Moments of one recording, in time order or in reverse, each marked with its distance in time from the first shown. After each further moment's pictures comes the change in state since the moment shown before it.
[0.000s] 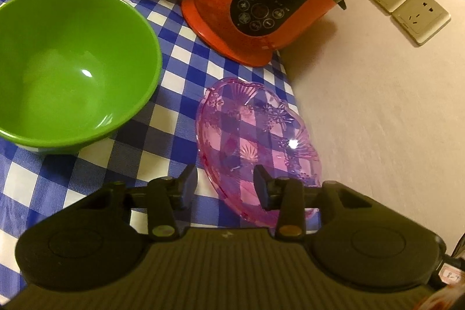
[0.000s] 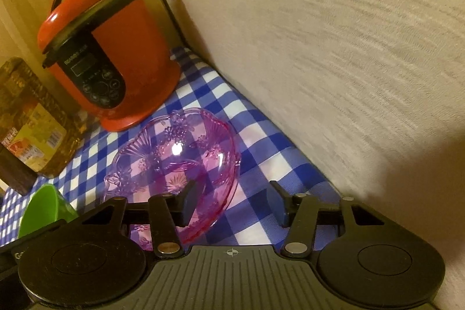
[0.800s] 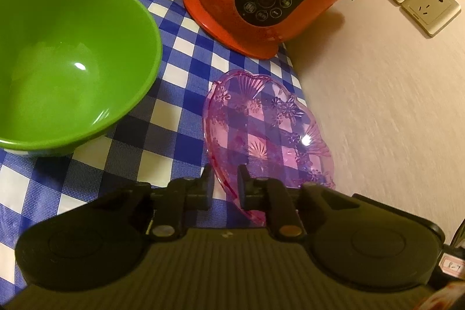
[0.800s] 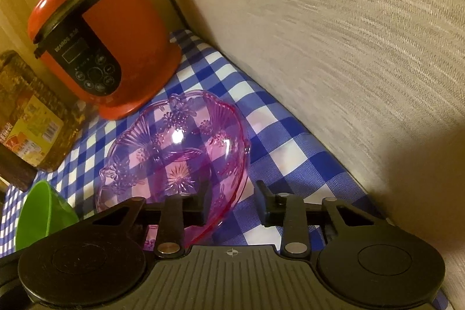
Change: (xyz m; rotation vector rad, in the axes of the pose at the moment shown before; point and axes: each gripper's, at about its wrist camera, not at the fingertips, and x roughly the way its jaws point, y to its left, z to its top) left arm 0.016 0.002 0.000 0.010 0.021 0.016; right arm 0.025 0.003 0.000 0.021 0.062 0.013
